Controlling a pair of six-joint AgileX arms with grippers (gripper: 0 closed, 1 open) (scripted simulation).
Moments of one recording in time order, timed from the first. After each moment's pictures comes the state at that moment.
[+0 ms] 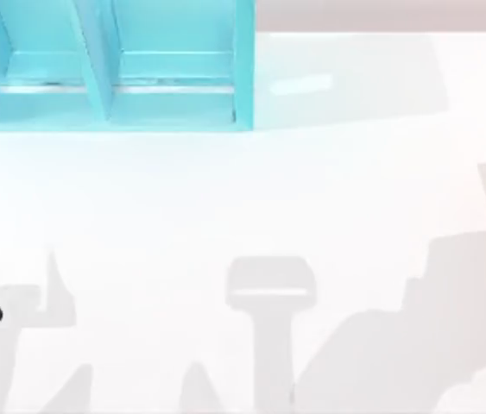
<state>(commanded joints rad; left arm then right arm) 0.00 0.00 0.00 0.00 0.00 0.00 -0.40 1.74 1.31 -1.04 -0.05 -0.38</state>
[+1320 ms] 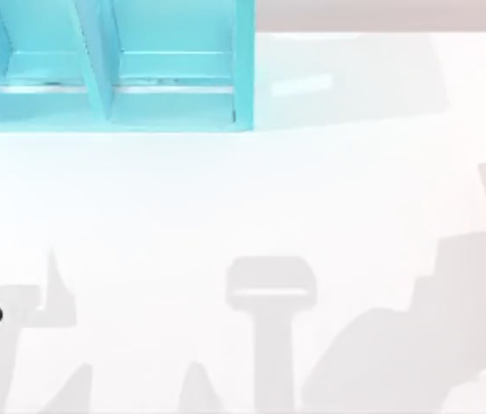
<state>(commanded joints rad) 0.00 0.00 0.00 0.00 0.00 0.00 -0.40 1.74 1.30 -1.04 -0.05 -0.38</state>
